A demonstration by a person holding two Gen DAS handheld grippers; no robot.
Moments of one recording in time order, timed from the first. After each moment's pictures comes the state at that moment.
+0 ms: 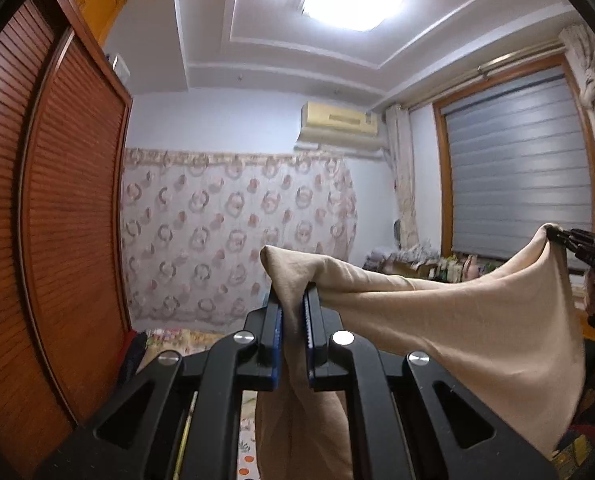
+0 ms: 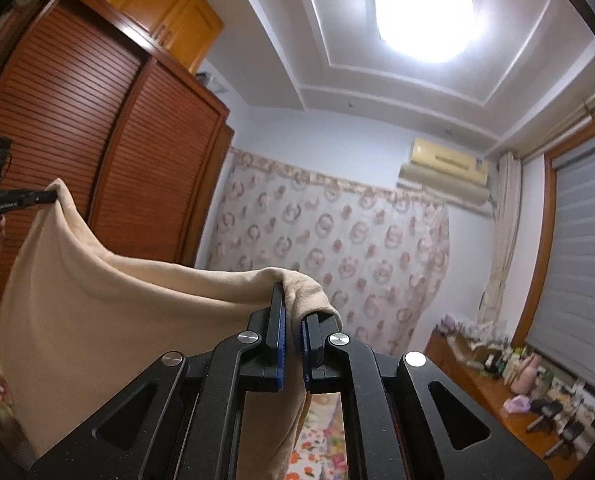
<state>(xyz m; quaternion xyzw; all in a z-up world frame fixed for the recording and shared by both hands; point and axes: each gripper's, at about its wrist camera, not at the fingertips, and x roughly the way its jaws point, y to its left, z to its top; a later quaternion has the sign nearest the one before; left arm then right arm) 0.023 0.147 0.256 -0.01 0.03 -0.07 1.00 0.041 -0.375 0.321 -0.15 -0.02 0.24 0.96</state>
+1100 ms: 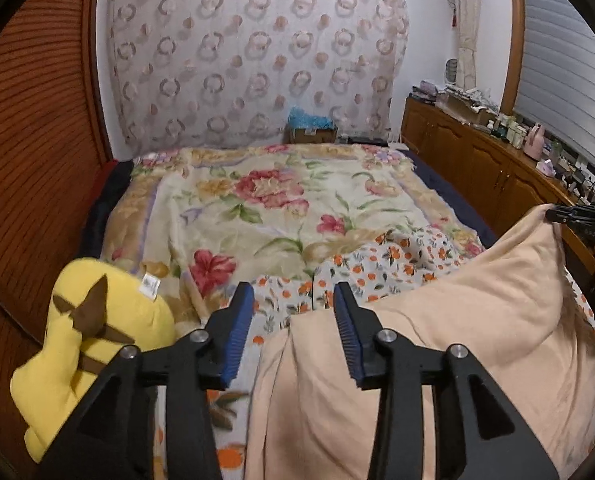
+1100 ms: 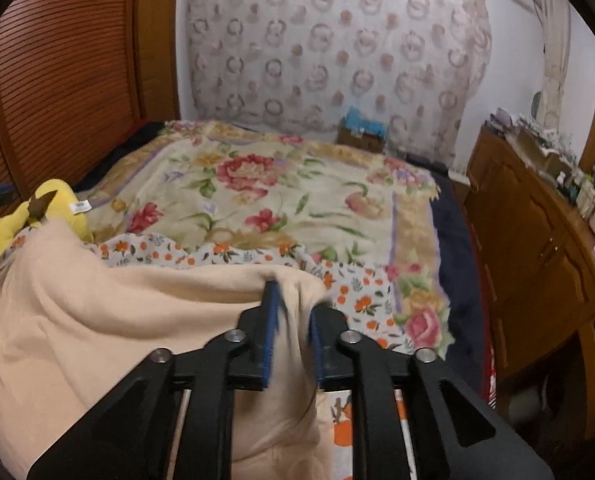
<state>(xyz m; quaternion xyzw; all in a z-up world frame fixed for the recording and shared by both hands) 0.323 0.163 -0.021 -0.03 0.35 -0.04 0.94 0.428 -0.292 -0.011 -0.13 0.35 0.21 0.91</state>
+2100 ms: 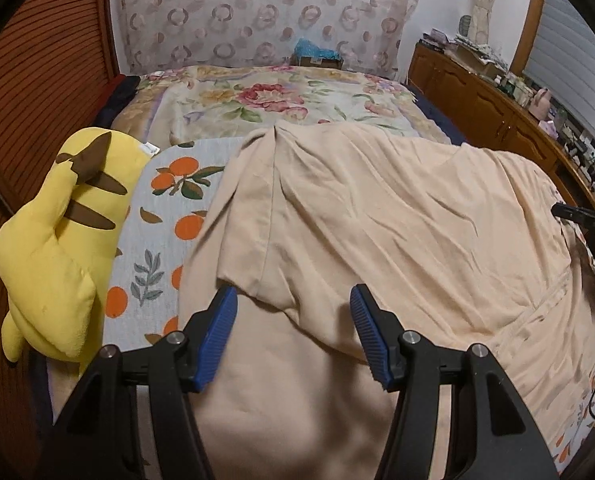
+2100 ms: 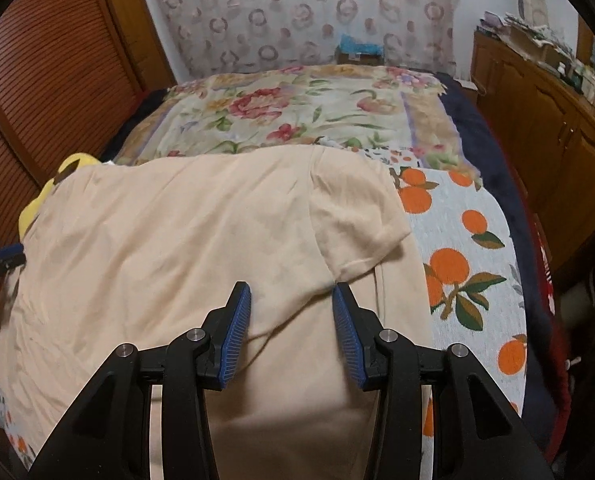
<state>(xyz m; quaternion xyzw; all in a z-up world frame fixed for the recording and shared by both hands) 0.218 0.140 -0.092 -0.05 0.45 -0.03 0.89 0.326 -0.322 -0.080 -0.03 0.45 0.21 0.87</state>
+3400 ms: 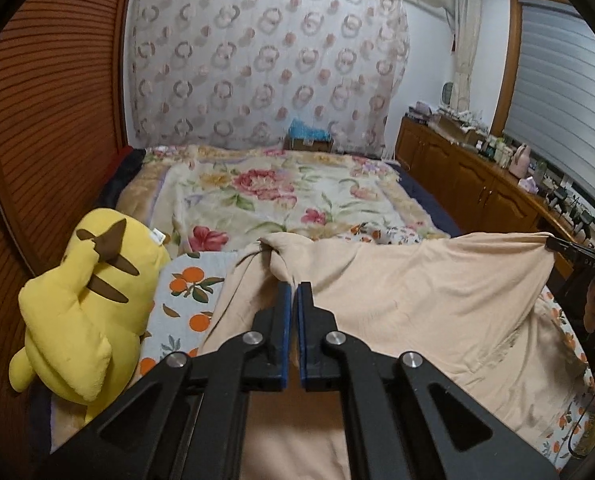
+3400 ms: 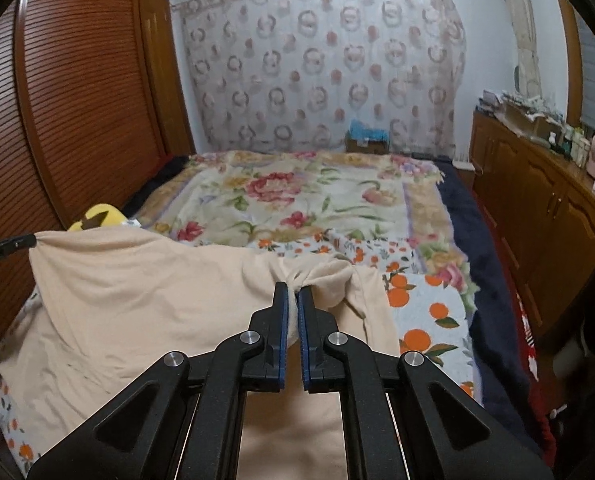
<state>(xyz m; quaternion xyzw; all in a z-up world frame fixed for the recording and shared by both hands) 0.186 0.144 -0.009 -0.07 0.31 -0.03 0.95 0.279 -0.324 0.001 -0.03 0.31 0.23 0.92</state>
